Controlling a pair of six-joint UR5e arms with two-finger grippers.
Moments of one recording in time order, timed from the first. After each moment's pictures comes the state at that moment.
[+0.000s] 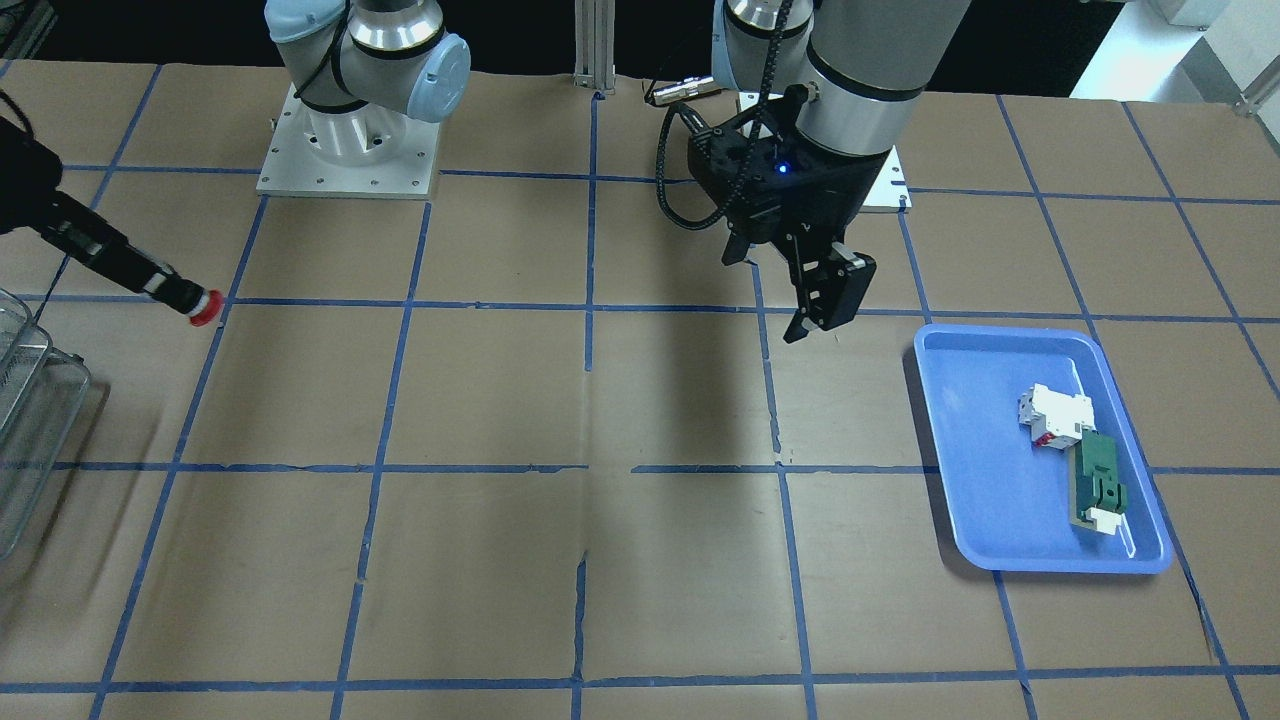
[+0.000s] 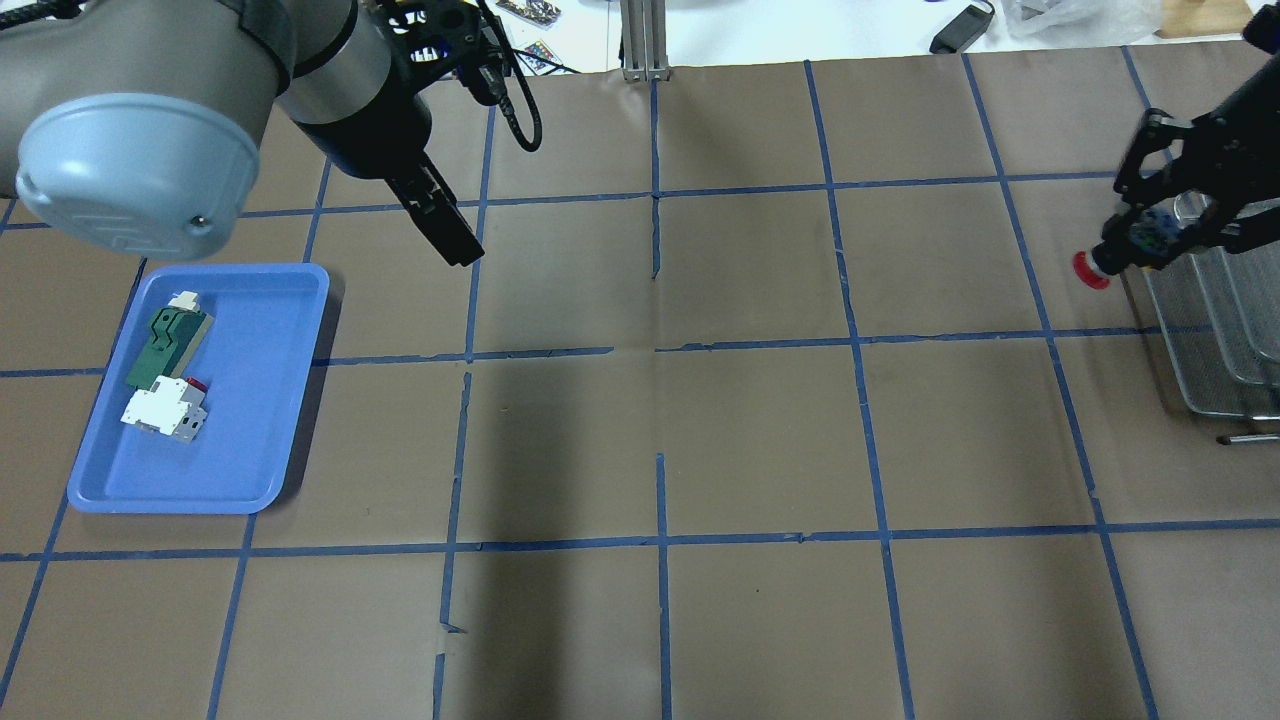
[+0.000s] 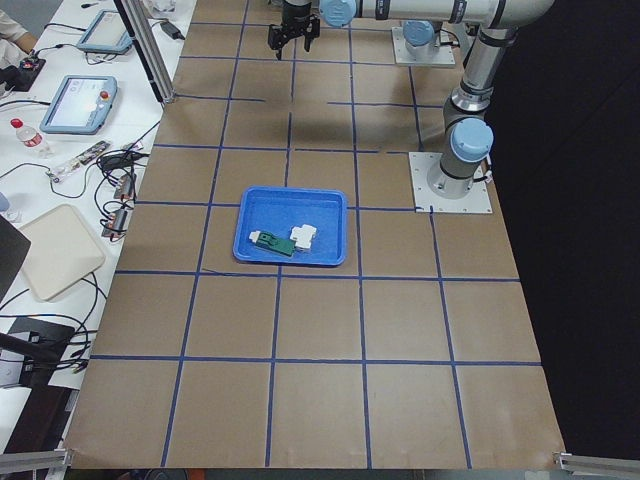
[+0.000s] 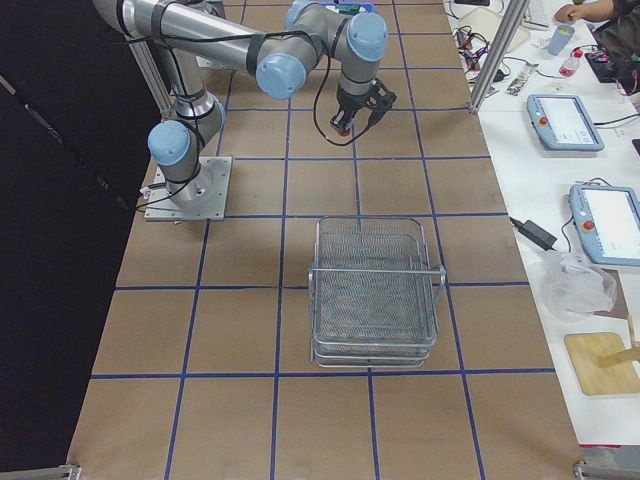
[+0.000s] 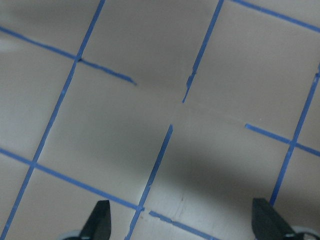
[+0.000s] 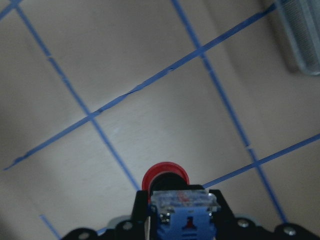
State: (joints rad) left arm -1.66 -1.62 -1.58 -1.39 1.50 0.90; right arm 1.10 -1.54 1.58 -1.47 -1.47 0.01
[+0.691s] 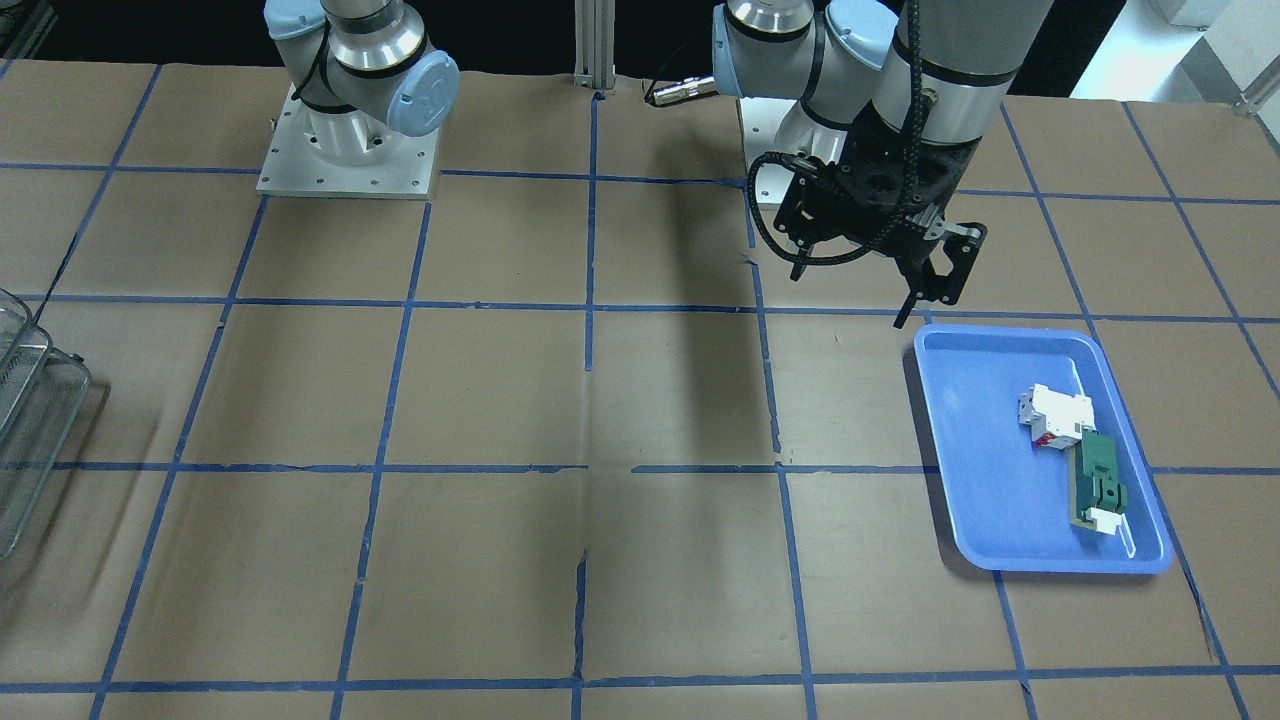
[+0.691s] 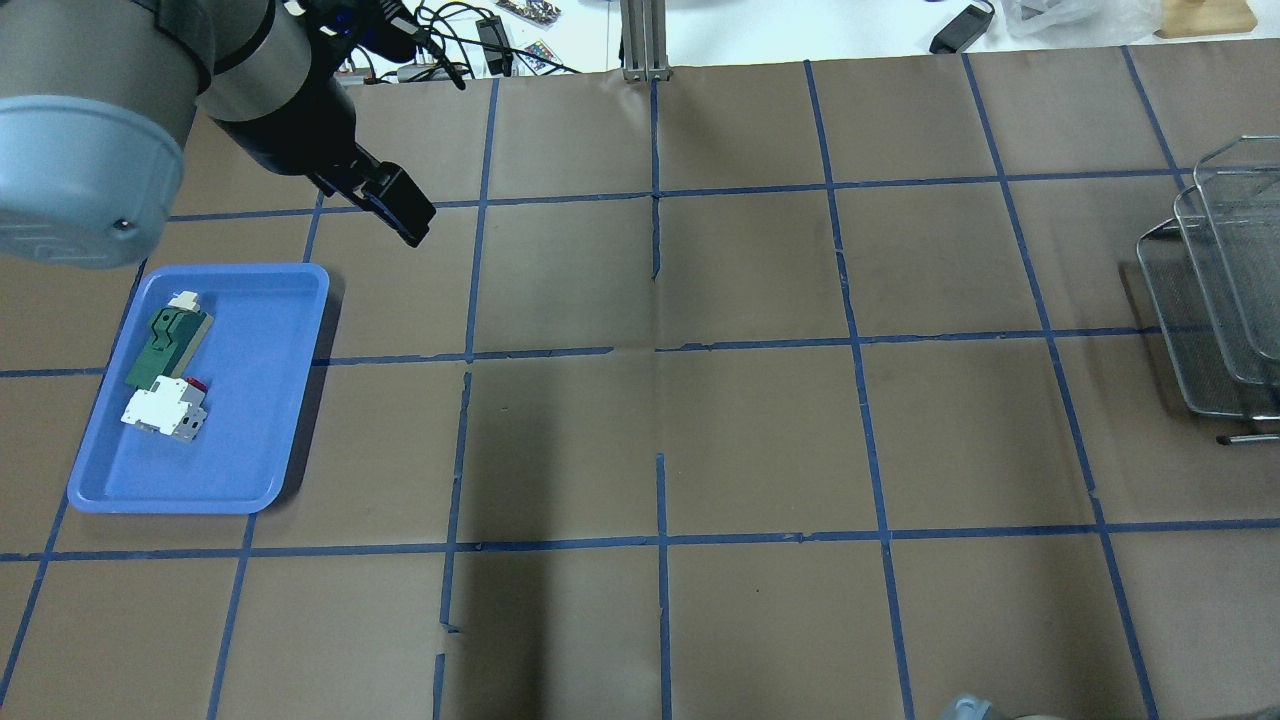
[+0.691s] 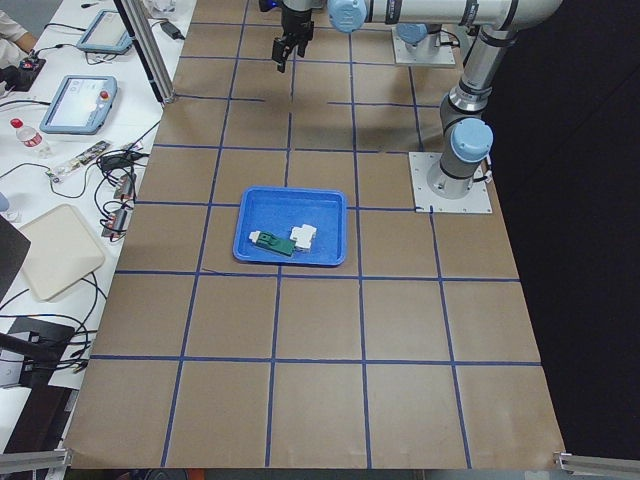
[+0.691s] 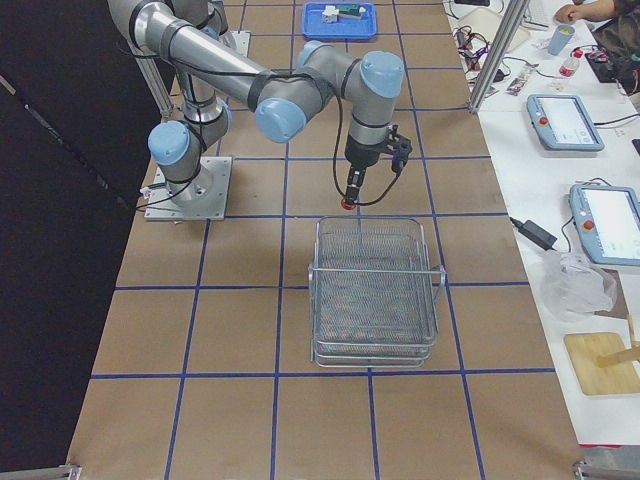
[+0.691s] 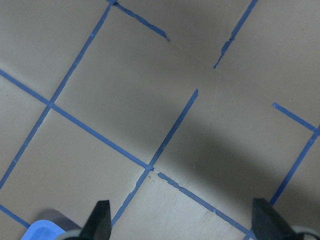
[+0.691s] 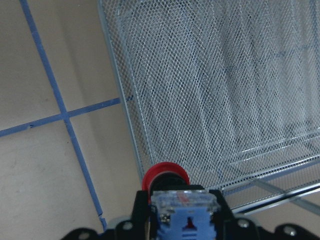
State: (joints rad) left arm -1.61 -1.58 -1.60 -1.39 1.59 0.48; right arm 0.97 -1.42 1.53 -1.70 -1.73 -0.35
